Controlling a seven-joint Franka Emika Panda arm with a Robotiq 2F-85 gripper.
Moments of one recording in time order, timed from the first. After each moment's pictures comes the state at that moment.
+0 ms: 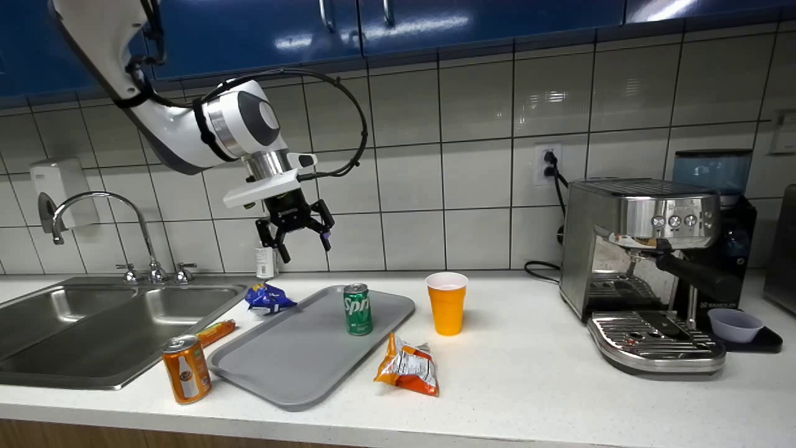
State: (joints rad) arm 0.12 0.21 -0.05 -2.14 -0.32 2.39 0.06
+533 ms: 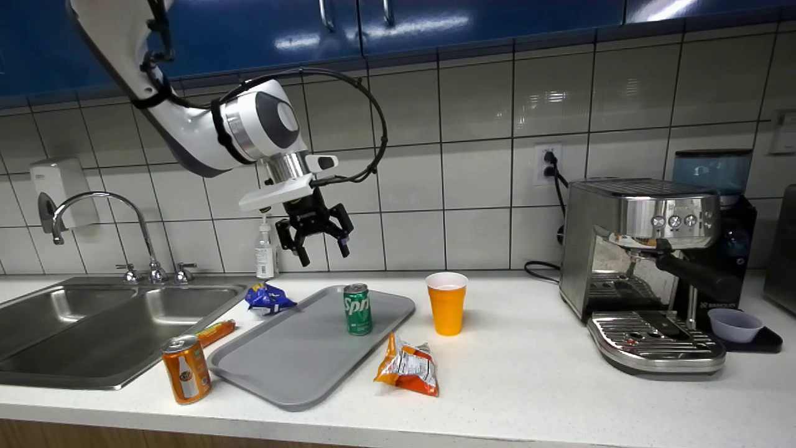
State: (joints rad) arm 0.07 0.19 -0.08 -2.18 -0.32 2.43 0.14
